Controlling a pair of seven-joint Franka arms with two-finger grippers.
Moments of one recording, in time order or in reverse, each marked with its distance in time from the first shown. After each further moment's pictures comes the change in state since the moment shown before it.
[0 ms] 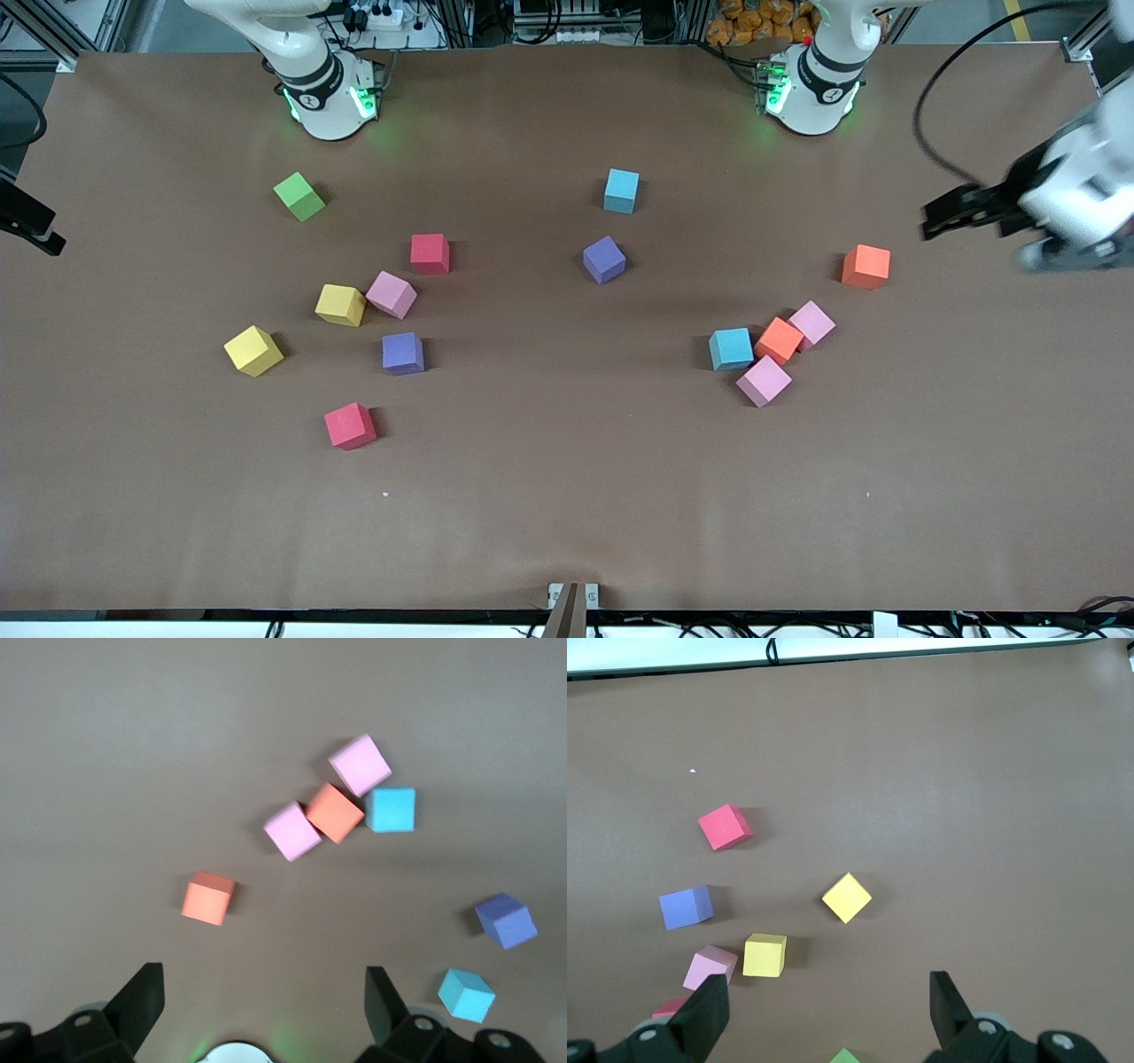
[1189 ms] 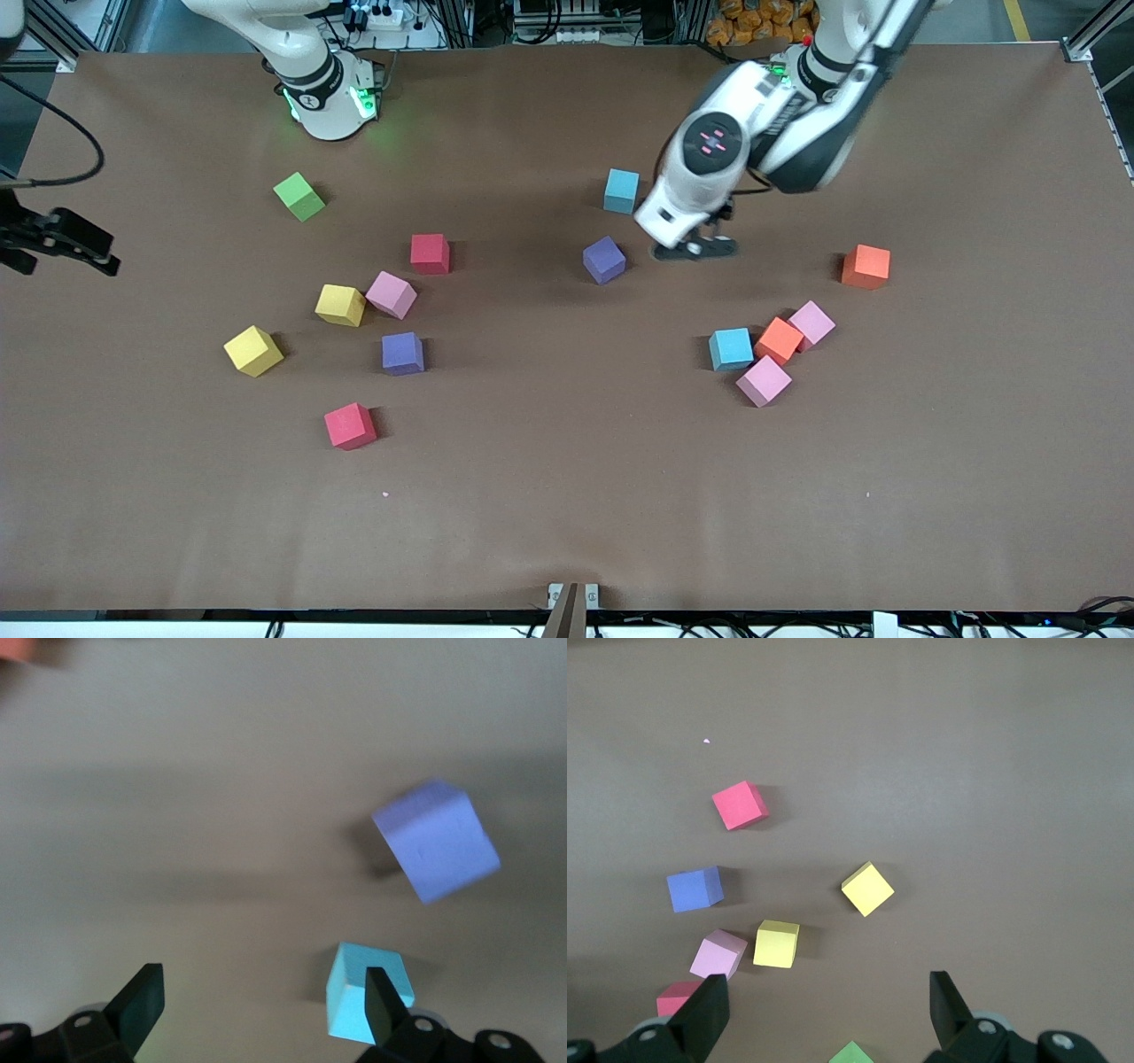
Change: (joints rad) left arm -0.187 0.089 -0.428 -0.615 -0.003 0.623 -0.492; right arm 0.058 0.072 0.005 -0.002 0.000 -0.005 0.000
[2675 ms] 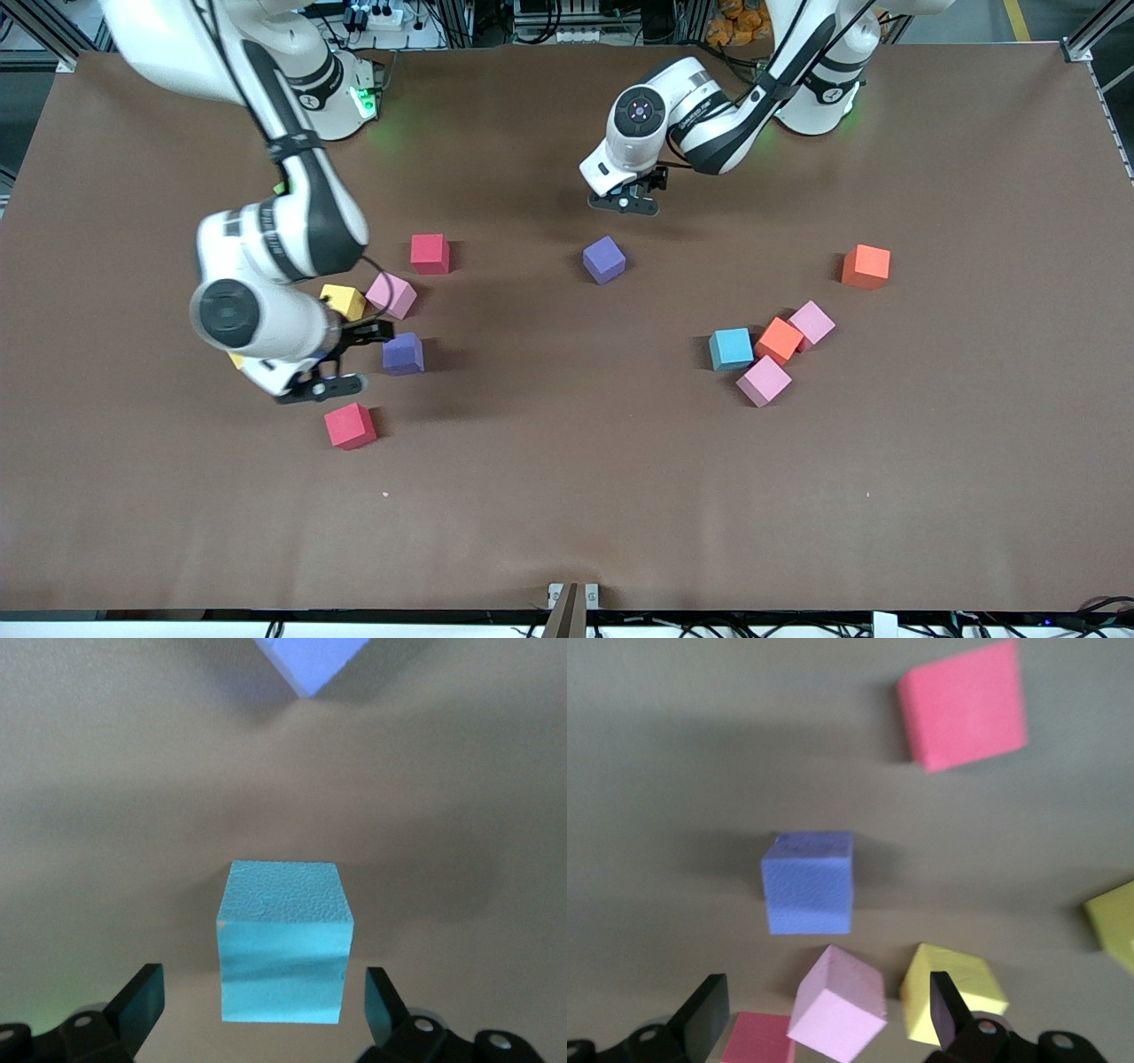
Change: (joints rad) left arm -0.091 0.142 -0.101 -0.165 -0.007 0.282 -0.034; right arm 0.337 0.377 0.005 -0.220 0.114 0.320 0.148
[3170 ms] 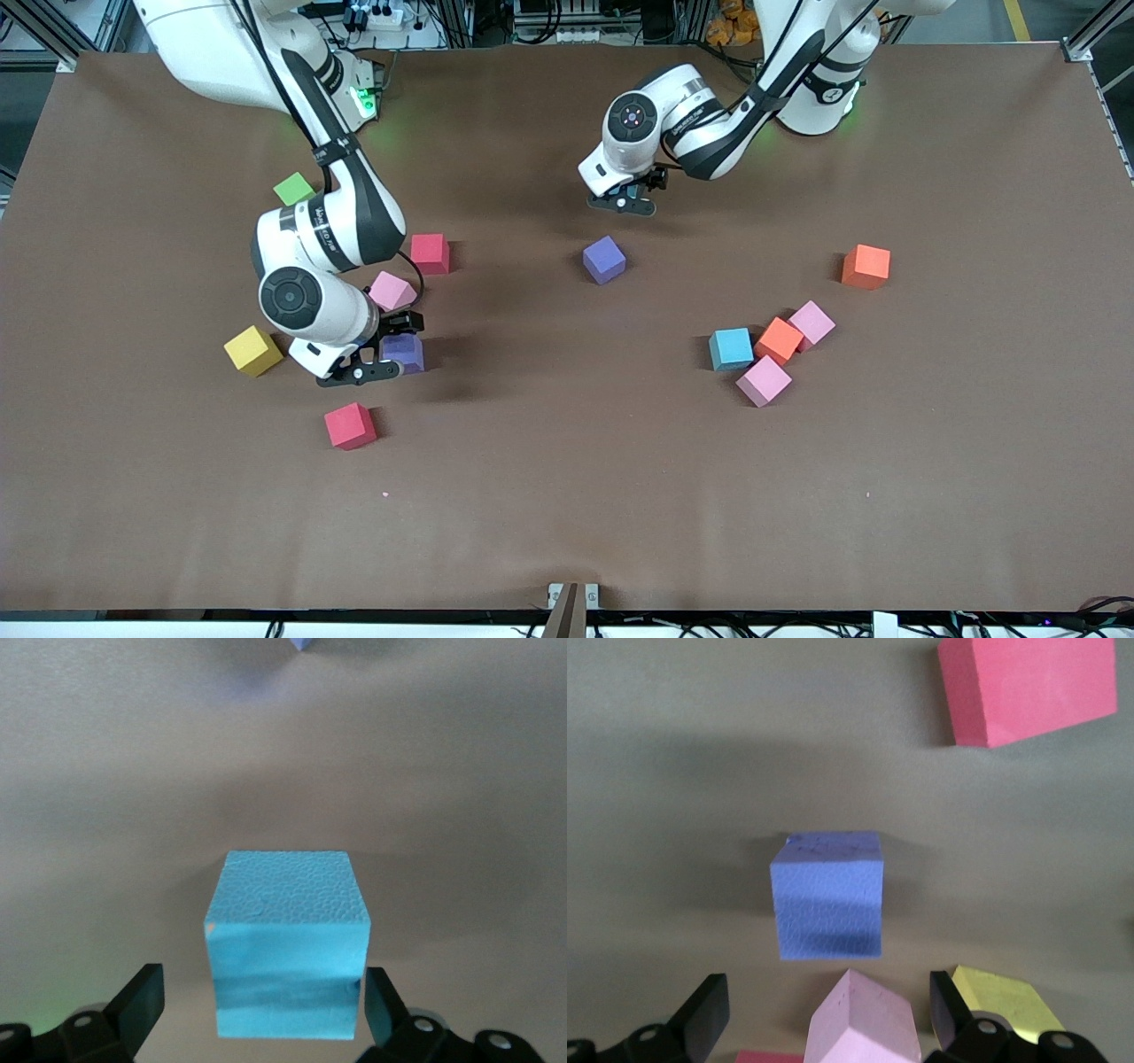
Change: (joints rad) left arm -0.013 0.060 0.000 -0.003 0.061 0.025 -0.024; right arm 0.031 -0.003 -0.006 -0.140 0.000 0.211 0.021
